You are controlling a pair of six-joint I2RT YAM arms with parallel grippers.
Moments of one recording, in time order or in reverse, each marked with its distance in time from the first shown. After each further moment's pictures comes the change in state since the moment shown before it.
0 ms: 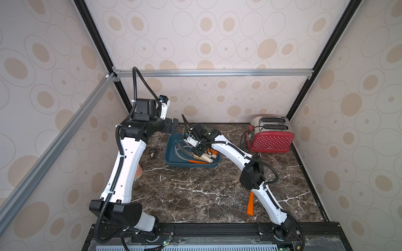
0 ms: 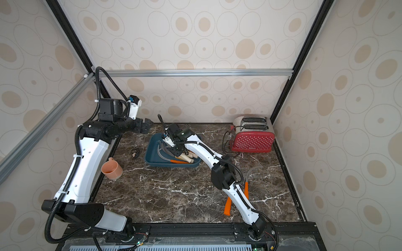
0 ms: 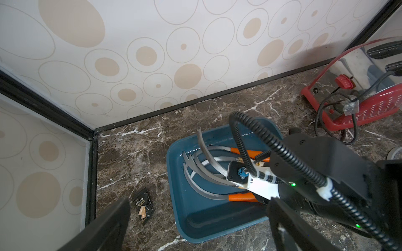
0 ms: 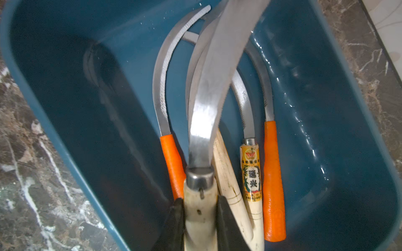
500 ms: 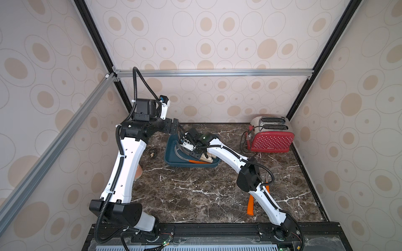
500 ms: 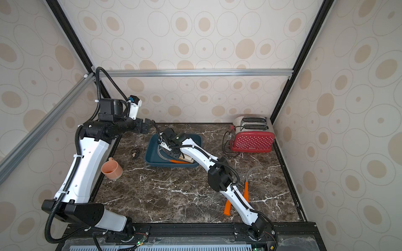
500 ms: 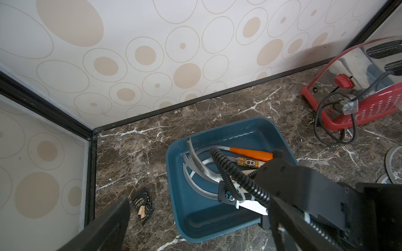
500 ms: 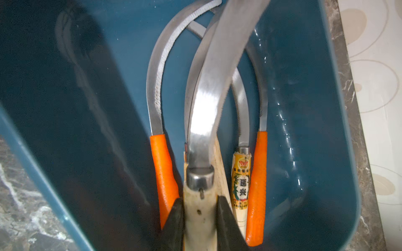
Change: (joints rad) left arm 0.000 0.000 -0.002 0.000 0.003 0.000; right arm 0.049 0.039 0.023 0.008 0.144 -0.135
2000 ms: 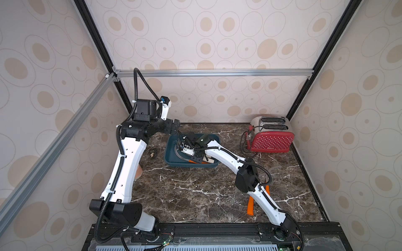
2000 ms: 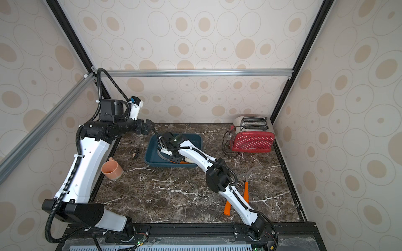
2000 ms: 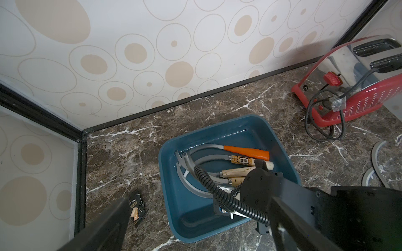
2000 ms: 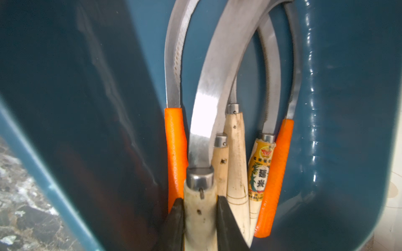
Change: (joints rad) left arm 0.000 0.000 -0.011 0.000 0.041 0.000; right arm 0.015 0.027 0.000 -0.091 0.021 -0.066
